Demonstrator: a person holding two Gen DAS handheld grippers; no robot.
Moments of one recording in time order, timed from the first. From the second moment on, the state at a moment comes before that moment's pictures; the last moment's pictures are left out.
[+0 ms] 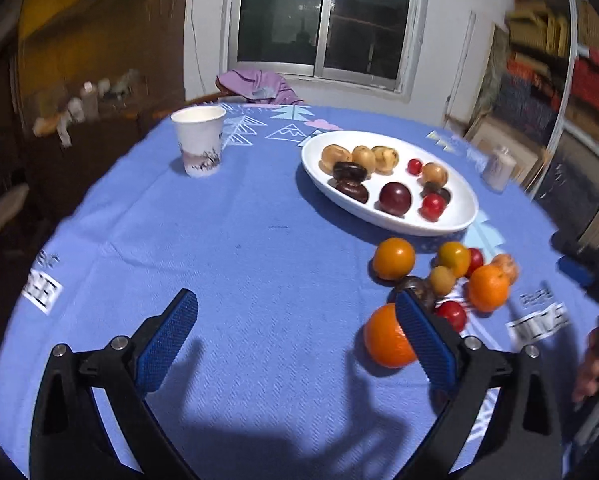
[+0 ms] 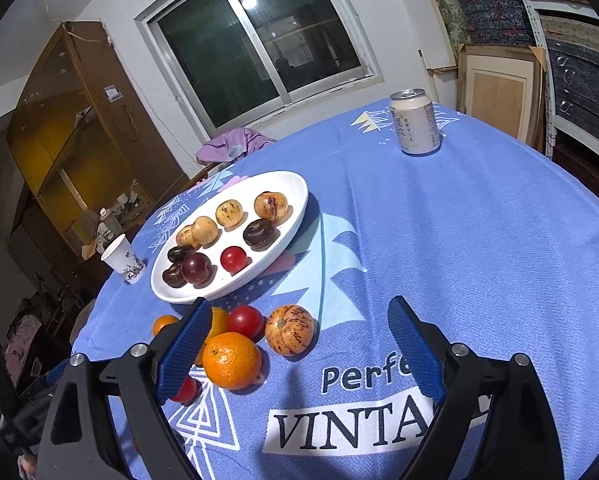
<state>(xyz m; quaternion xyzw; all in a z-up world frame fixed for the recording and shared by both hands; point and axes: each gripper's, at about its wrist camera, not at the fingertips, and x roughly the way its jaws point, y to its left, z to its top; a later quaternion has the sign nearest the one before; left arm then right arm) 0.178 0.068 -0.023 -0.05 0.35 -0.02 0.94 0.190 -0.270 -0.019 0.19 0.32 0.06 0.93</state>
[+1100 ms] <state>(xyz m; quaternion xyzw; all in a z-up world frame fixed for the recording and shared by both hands) 0.193 0.029 -0.047 0.01 0.41 -0.07 0.91 0.141 -0.145 -0.027 -0.06 0.37 0.27 0.89</state>
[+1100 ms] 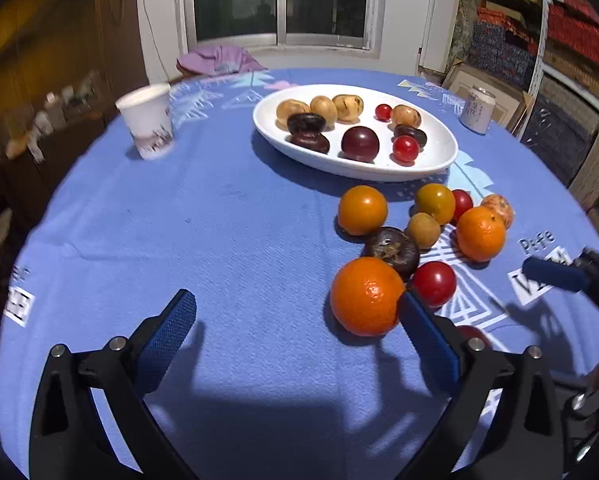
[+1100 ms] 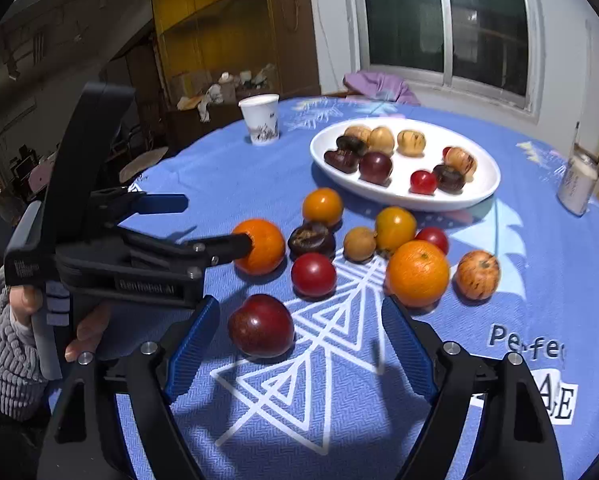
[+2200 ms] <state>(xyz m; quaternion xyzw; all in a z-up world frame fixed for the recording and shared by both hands) 0.202 0.019 -0.062 0.00 0.45 -0.11 0.88 0.160 -0.125 -0.052 0.02 0.46 0.30 0.83</state>
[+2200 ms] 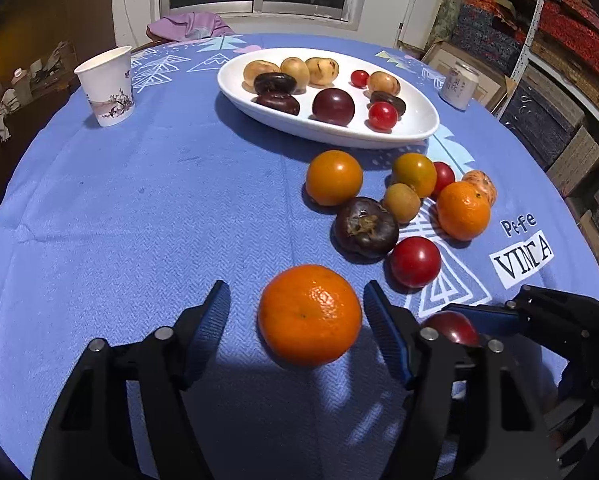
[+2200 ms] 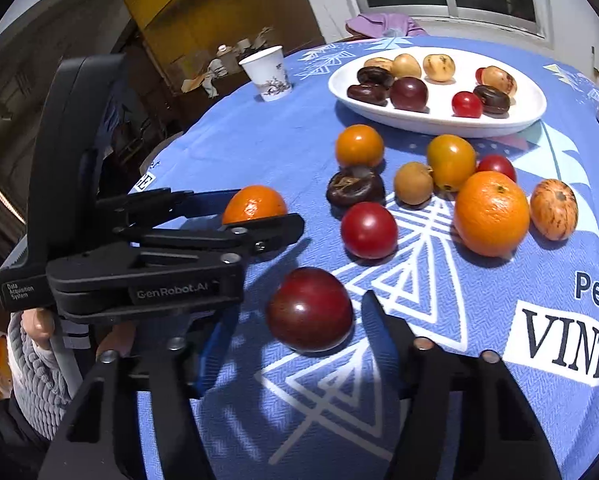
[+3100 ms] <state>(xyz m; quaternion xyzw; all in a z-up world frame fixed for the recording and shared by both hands) 0.195 0.020 -0.064 -0.01 0.46 -0.12 0.88 0.162 -0.141 -0.056 0.07 0.46 0.30 0.83</state>
